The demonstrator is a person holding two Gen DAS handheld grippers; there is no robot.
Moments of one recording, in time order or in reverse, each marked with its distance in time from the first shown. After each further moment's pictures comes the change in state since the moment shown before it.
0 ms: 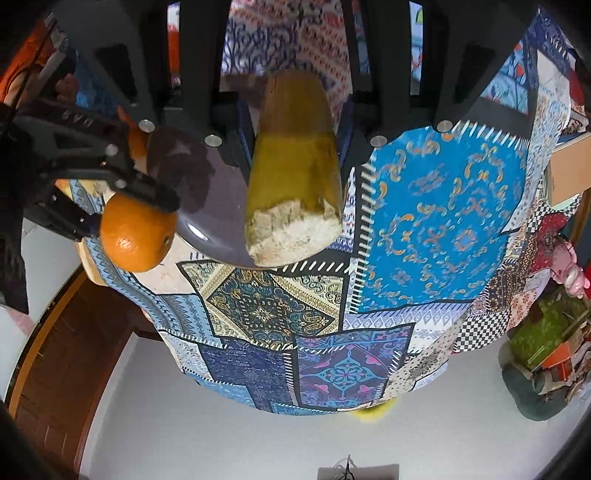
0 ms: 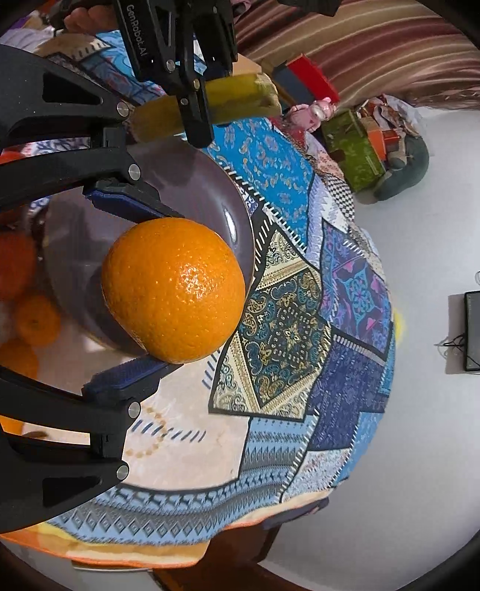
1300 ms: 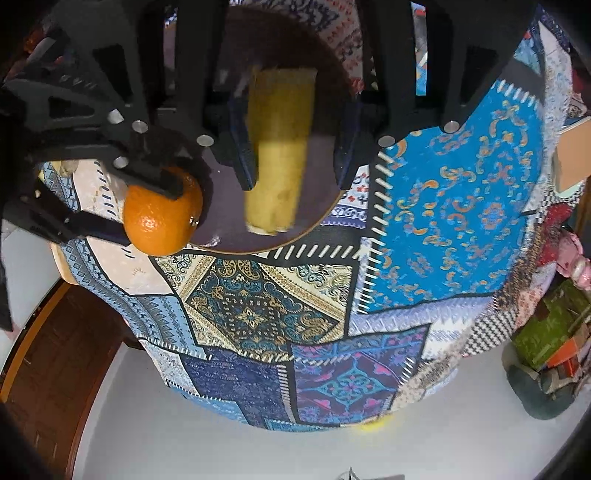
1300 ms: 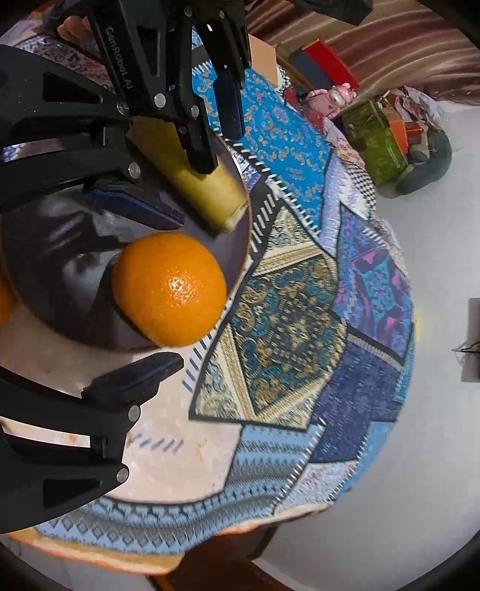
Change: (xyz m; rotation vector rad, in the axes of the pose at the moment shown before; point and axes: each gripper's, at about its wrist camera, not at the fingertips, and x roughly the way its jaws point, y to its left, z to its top) left arm 0.049 -0.002 0.025 0.016 0.037 0.035; right arm 0.027 -0.006 0.022 -0.048 0.064 -0.044
